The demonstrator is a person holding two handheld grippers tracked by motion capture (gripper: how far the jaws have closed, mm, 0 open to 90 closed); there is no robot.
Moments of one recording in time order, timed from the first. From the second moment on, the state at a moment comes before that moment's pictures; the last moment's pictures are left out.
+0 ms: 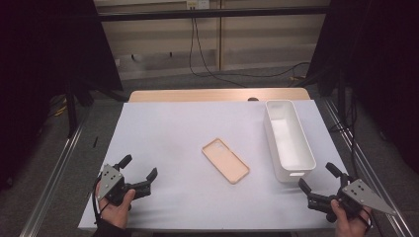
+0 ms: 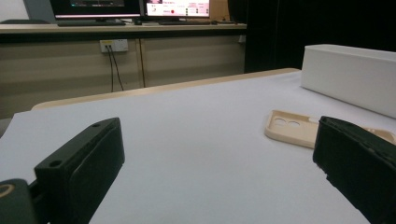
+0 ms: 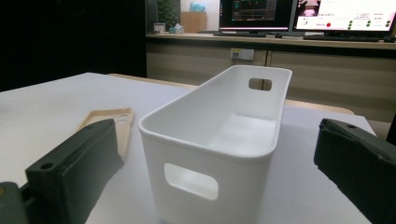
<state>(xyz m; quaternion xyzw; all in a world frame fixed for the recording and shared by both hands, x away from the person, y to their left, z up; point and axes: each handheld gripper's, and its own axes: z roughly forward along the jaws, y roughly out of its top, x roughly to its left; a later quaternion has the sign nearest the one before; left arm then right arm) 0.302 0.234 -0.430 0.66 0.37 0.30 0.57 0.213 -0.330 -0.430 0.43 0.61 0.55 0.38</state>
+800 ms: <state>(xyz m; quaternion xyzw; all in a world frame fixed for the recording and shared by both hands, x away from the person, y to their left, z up) 0.301 0.221 -0.426 0.69 0.36 0.22 0.59 0.214 -0.329 -0.430 0.42 0.61 0.55 0.37</state>
